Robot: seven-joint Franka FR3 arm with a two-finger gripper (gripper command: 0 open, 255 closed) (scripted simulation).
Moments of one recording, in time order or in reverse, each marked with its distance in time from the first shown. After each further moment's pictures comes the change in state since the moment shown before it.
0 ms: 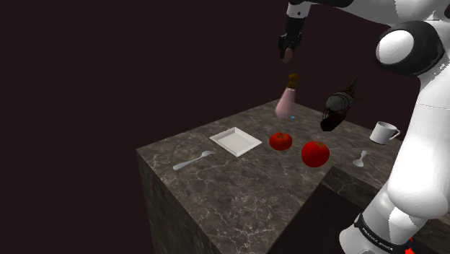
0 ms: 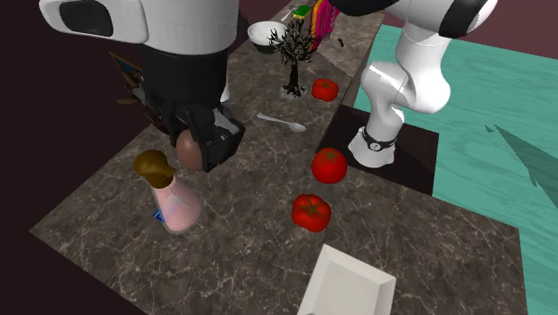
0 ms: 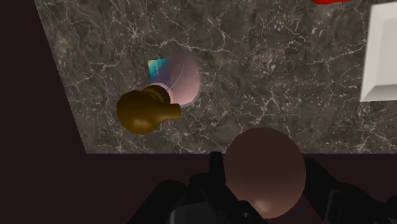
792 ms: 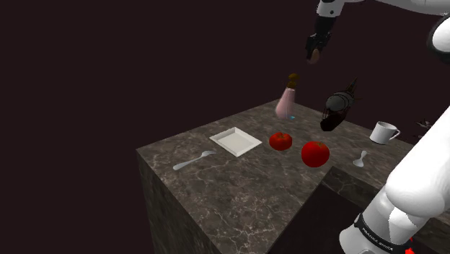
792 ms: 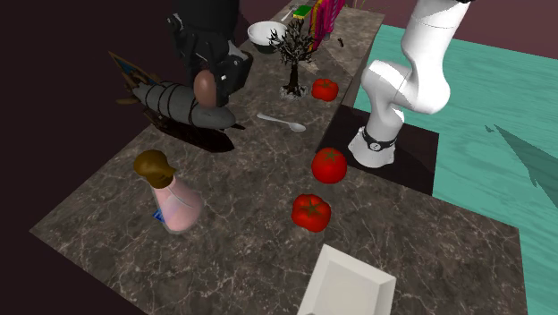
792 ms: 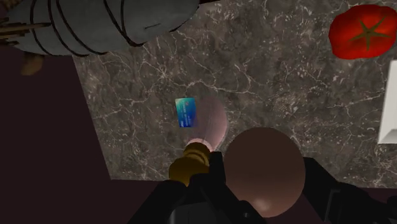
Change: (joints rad) arm -0.048 -0.278 -0.049 -0.320 -0.055 0.066 -0.108
